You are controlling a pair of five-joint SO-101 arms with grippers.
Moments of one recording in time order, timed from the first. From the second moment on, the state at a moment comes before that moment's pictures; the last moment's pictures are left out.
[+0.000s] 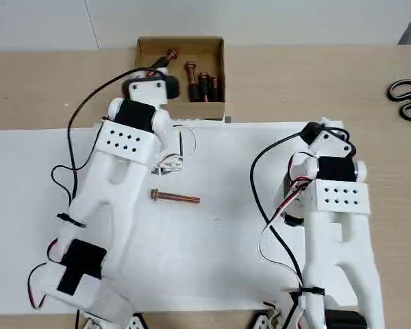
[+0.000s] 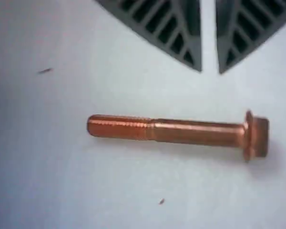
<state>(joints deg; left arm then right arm) 14.9 5.1 -7.1 98.9 32.9 0.2 -26.0 31.1 90.0 -21.0</state>
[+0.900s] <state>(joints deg) 16.4 5.1 6.1 96.2 59.4 0.2 -45.2 31.1 93.2 -21.0</state>
